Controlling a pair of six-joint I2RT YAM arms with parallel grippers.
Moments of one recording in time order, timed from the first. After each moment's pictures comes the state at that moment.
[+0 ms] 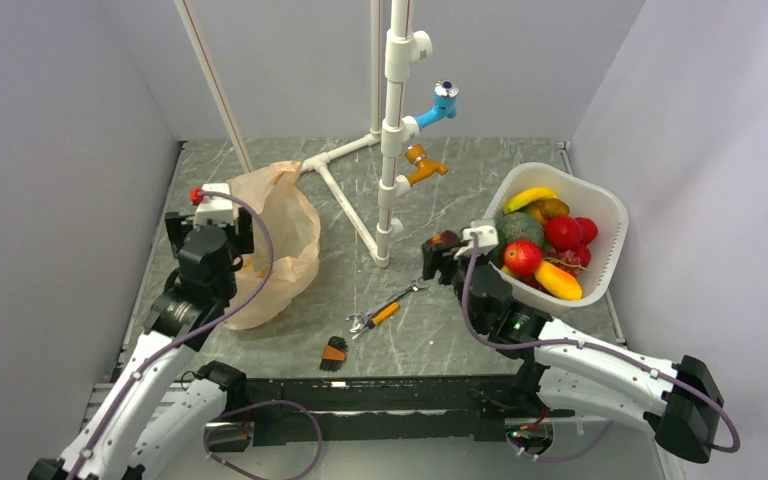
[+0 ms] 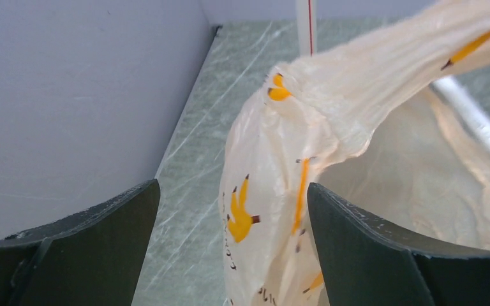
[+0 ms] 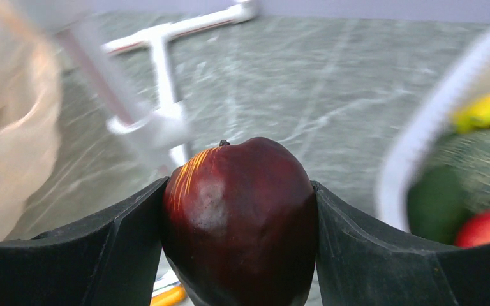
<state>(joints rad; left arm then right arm) -0.39 0.73 0.77 -0.32 -0.70 0.06 0.98 0.87 0.49 0.24 0.65 0.19</state>
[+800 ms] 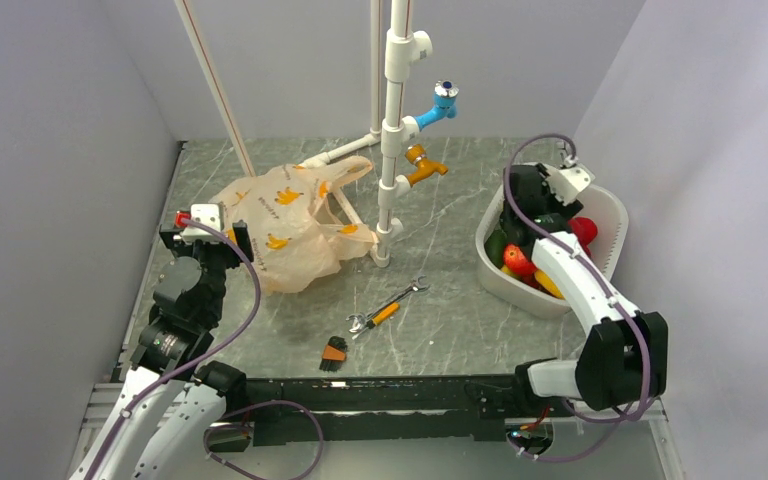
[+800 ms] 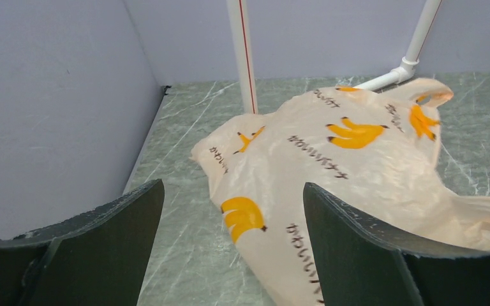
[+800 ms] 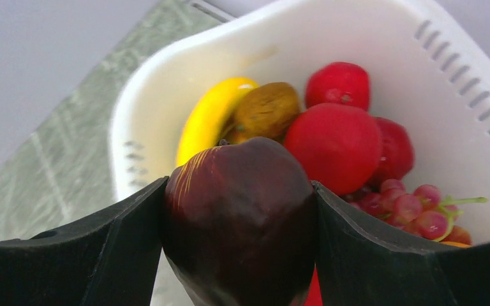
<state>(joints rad) -0.39 0.49 0.67 -0.18 -0.49 0.10 0.24 1.30 0.99 -0.26 0.93 0.71</state>
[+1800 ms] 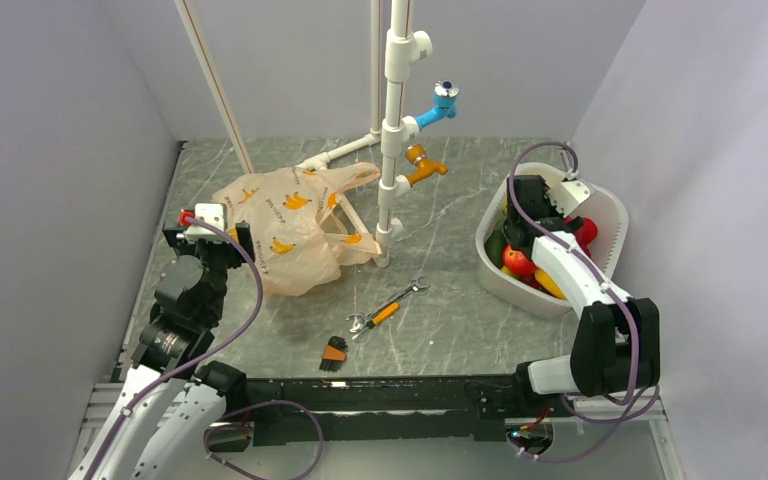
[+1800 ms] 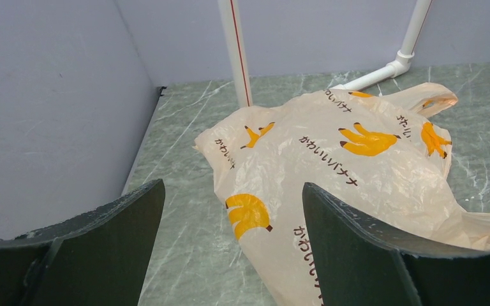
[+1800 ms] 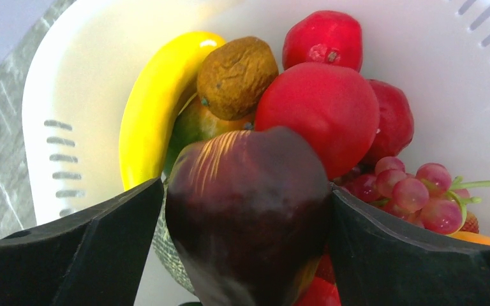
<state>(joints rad) -0.39 0.49 0.67 -0.19 -0.47 0.11 0.13 1.37 0.93 -0.30 0.83 0.80</state>
